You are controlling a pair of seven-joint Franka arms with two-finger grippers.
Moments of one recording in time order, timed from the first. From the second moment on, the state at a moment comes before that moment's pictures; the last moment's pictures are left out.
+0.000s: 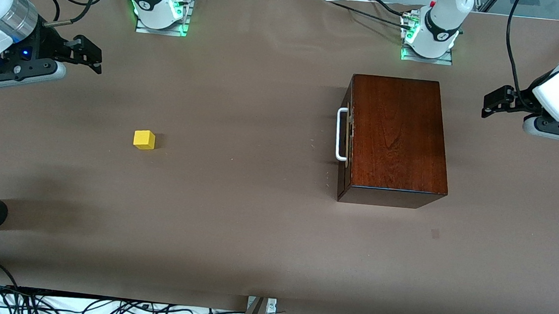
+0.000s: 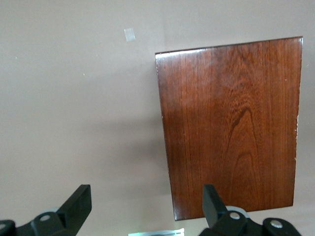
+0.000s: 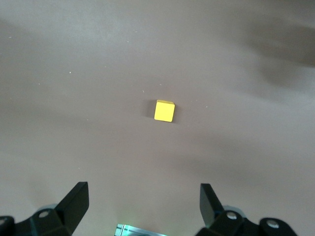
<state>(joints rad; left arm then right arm) -0.05 0.01 -0.02 -1.63 -0.02 1.49 0.03 0.15 0.02 0.02 -1.59 0.00 1.52 -0.10</state>
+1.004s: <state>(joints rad) -0.34 0.24 -0.18 -1.49 -0.02 1.56 -0.47 0.15 0.02 0.02 -1.58 0.00 1.52 -0.10</state>
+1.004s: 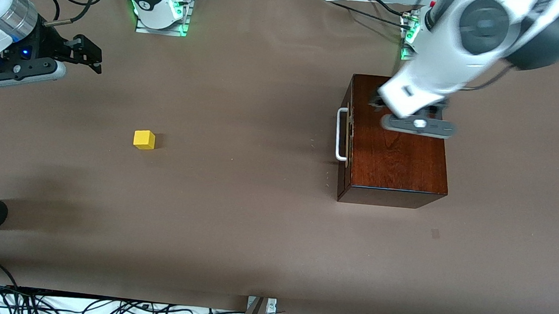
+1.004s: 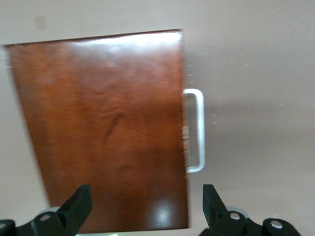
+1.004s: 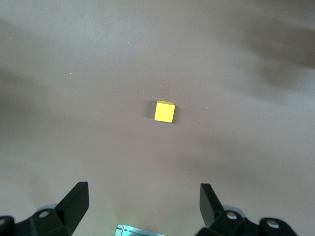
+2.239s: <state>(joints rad) -0.63 0.61 -0.17 -1.43 0.32 1.64 -0.73 0.15 0.02 0.02 -1.58 0.00 1.52 -0.10</state>
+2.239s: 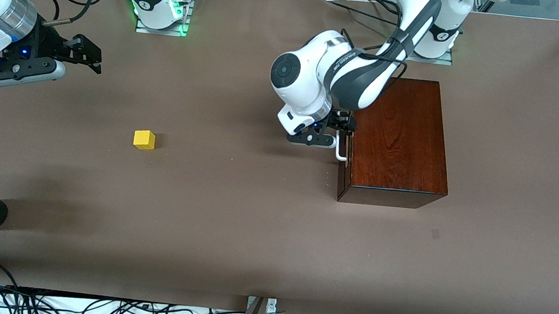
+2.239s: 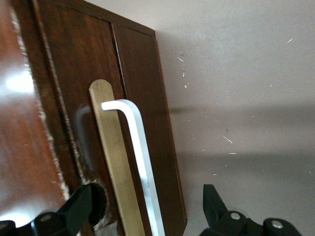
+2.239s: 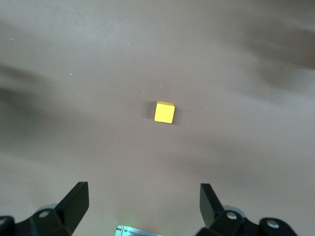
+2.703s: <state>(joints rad) -0.63 0.67 -0.16 -1.44 0.35 1.71 -0.77 0.15 0.02 0.02 -1.58 0.00 1.52 -0.10</state>
